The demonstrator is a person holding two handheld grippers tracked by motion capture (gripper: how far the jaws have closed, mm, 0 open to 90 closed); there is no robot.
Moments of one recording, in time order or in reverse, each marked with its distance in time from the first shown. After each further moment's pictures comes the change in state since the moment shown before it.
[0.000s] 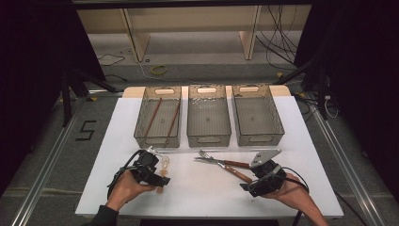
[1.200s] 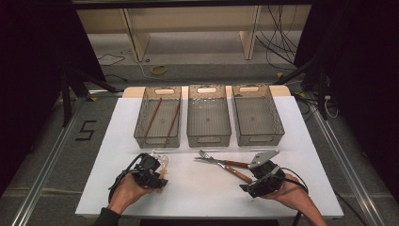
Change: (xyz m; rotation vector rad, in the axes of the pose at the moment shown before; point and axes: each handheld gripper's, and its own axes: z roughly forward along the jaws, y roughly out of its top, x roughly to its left) left arm -0.007 -0.006 0.007 0.035 0.020 0.037; right arm 0.002 0.000 0.003 0.019 0.001 -0.002
